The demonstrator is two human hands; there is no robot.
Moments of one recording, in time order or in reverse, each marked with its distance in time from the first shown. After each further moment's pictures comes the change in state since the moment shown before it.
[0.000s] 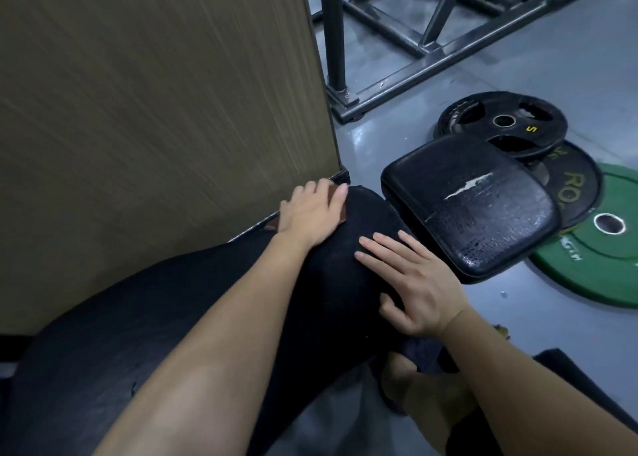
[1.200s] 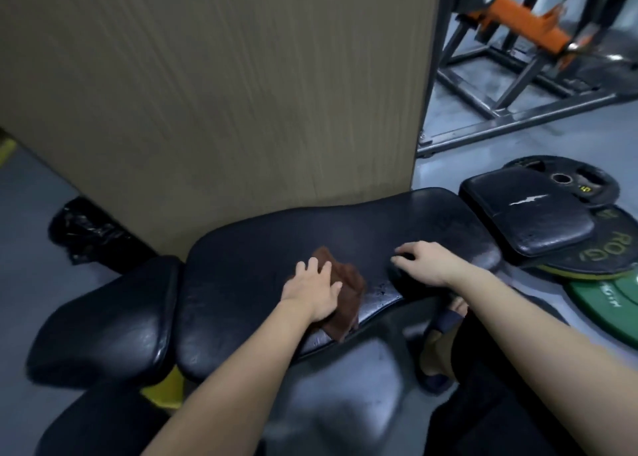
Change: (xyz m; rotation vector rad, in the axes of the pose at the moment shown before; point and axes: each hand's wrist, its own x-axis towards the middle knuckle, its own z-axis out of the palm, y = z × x) left_hand -0.300 -0.136 -0.035 0.114 -0.244 -0.191; right_hand 0.042 -0.171 -0.050 0.169 -0.535 0.440
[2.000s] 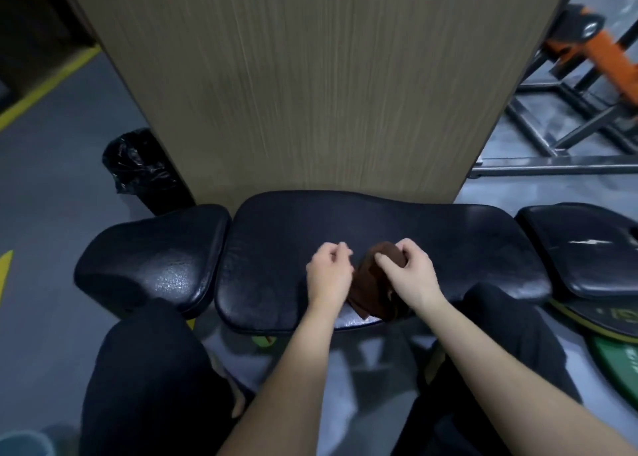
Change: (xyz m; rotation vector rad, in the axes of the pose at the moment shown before) left_hand -0.058 -0.034 0.008 -1.404 0.527 -0.374; right_hand -0.022 -0.118 0.079 0.603 0.370 -0.108
